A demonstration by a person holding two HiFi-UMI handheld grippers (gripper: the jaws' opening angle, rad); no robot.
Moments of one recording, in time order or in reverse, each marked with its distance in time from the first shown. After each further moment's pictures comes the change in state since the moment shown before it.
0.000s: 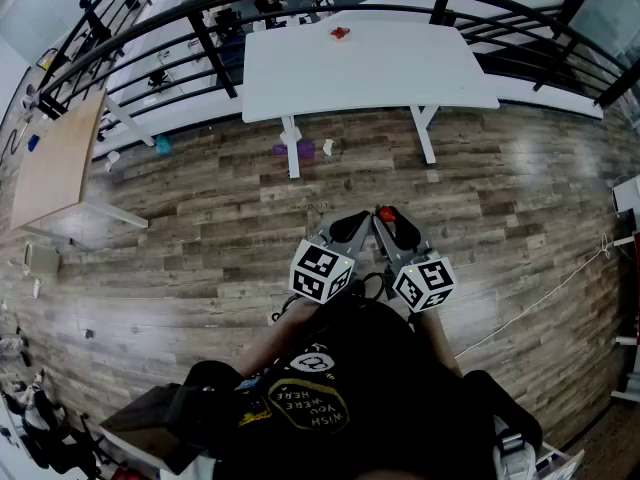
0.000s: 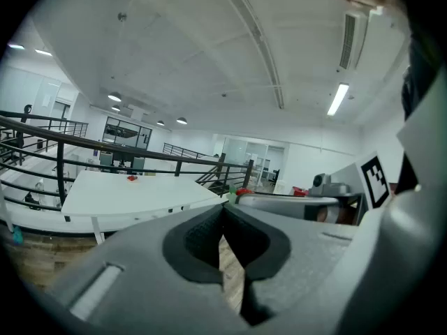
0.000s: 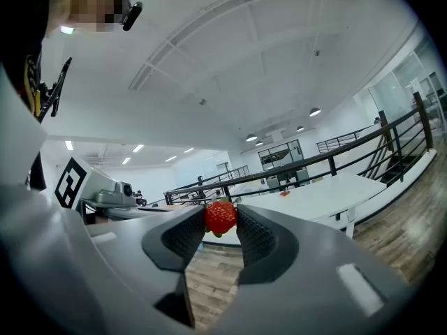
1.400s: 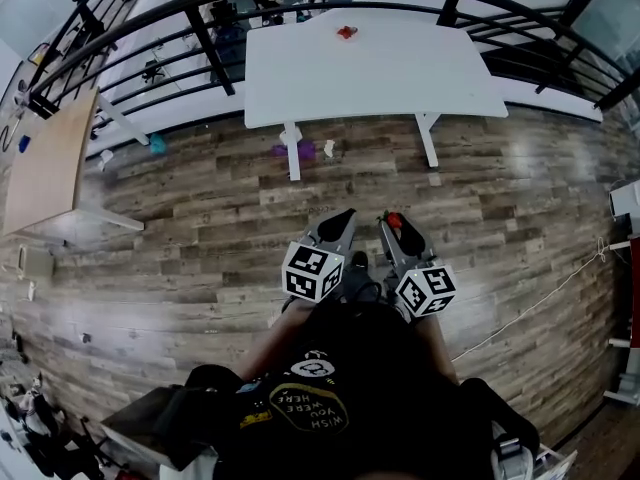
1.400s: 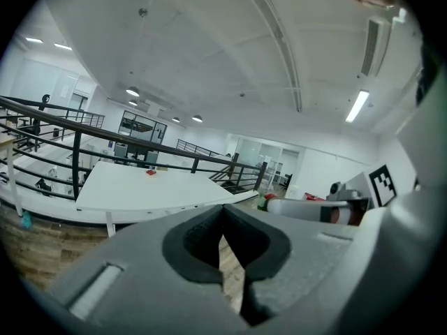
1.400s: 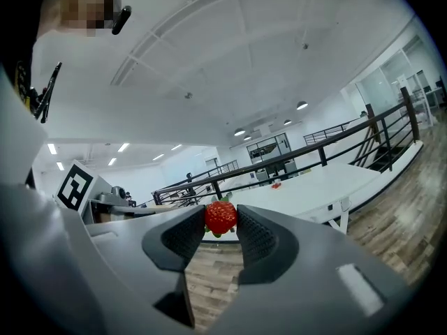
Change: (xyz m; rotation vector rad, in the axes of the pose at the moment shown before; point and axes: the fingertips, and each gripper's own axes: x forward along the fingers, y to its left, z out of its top) left arm -0.005 0.106 0.006 -0.089 0.003 0.082; right arm 0.066 -0.014 -0.010 0.063 0.035 -0.094
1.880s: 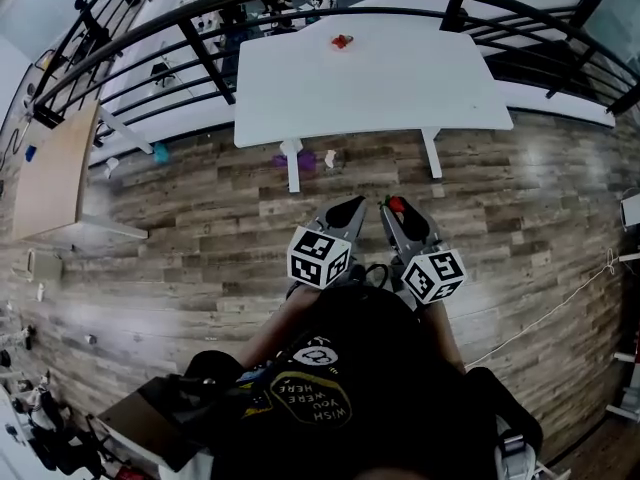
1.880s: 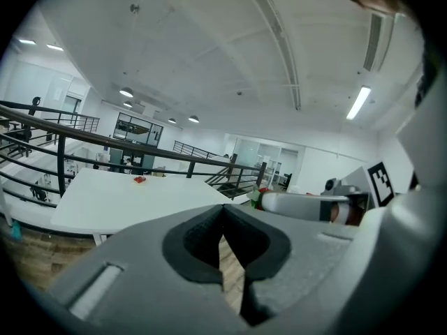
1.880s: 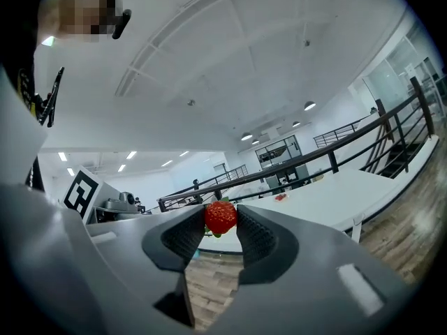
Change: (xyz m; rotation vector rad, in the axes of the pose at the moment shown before) left arm 0.134 0.003 0.054 0.025 -0.011 -0.018; right arm 0.063 -0.101 0.069 0.001 -0.044 0.097
